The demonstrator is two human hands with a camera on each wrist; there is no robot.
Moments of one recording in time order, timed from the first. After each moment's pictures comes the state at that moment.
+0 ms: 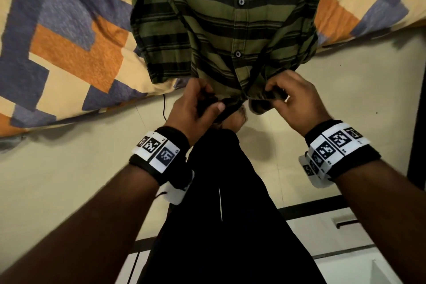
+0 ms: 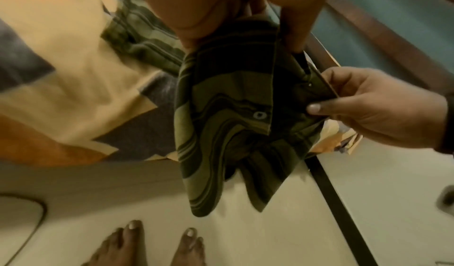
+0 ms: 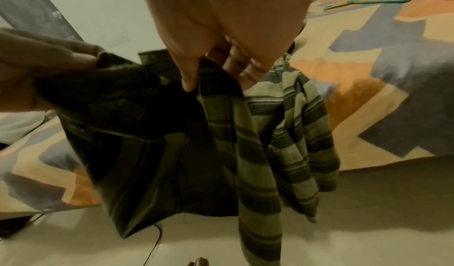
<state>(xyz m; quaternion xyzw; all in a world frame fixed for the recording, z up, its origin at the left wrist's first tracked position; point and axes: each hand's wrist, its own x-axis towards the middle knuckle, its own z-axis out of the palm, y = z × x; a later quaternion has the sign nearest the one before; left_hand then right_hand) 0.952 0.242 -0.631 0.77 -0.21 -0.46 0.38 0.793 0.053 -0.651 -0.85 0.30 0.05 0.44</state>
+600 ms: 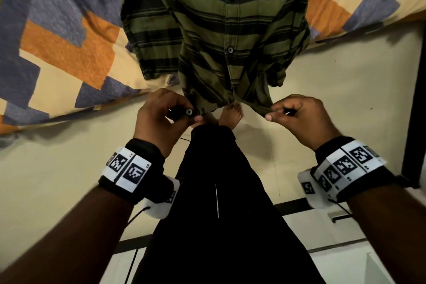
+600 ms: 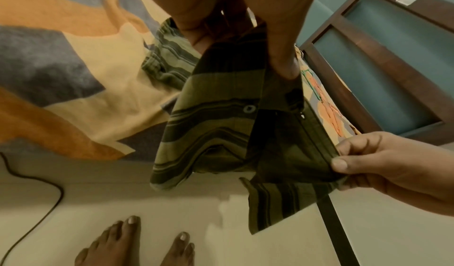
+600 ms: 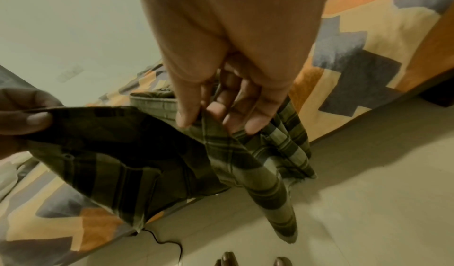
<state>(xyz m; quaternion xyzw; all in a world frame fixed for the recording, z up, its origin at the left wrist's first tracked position) 0.956 0.271 -0.607 0.82 -0.27 -0.35 0.37 0.752 0.062 -0.634 -0.73 0.44 0.15 0.50</state>
